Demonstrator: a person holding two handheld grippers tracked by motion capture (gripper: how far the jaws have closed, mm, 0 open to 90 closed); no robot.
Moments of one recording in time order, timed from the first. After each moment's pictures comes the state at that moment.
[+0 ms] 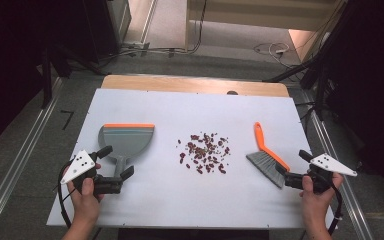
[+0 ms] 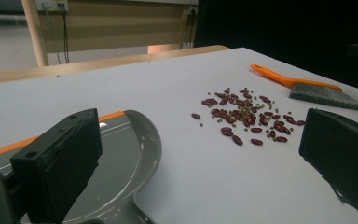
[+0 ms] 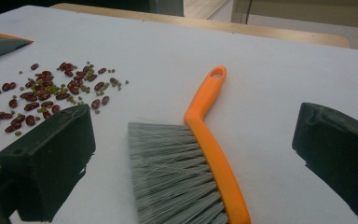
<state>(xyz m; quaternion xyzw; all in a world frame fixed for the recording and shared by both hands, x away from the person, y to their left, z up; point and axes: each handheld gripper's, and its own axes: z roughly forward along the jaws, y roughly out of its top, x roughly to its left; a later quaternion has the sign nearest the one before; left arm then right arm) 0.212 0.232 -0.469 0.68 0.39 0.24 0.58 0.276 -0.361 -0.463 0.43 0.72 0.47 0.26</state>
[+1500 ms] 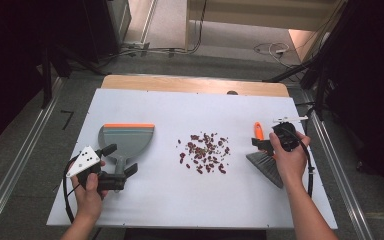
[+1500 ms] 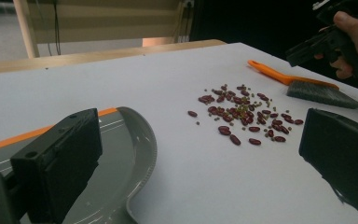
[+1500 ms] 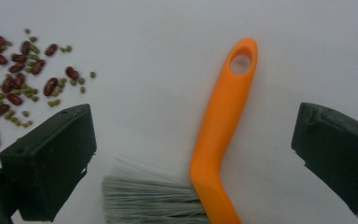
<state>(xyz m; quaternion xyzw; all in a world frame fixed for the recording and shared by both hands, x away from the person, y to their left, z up) 0.224 0.228 -0.470 0.68 0.40 0.22 0.58 0.393 -0.296 -0.456 0.51 0.79 0.30 0.14</state>
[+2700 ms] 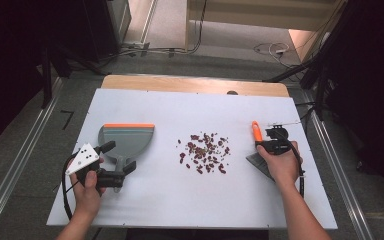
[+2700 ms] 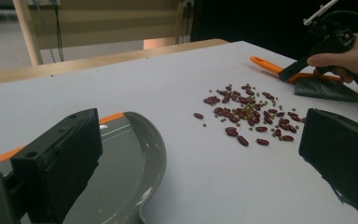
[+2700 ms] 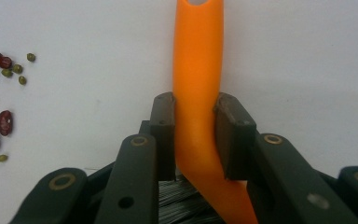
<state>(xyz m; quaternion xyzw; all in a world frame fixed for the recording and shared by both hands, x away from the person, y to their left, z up) 0.229 0.230 -0.467 0.69 0.38 0.23 0.57 0.394 -0.284 -0.482 0.61 0.75 0.24 0.13</state>
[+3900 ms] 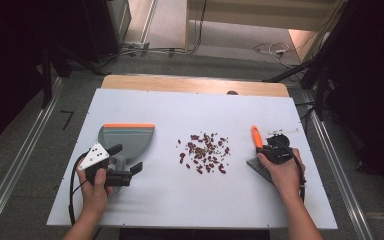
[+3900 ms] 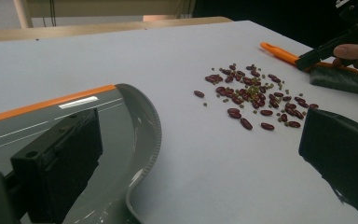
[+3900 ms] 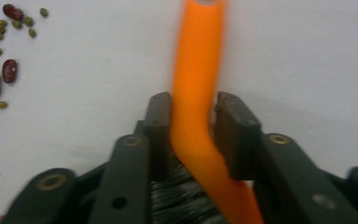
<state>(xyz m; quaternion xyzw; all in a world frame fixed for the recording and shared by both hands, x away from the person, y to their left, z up) 0.241 0.219 -0.484 0.70 0.41 0.20 0.55 0.371 -0.291 -0.487 0.56 0.77 0.25 0.15</state>
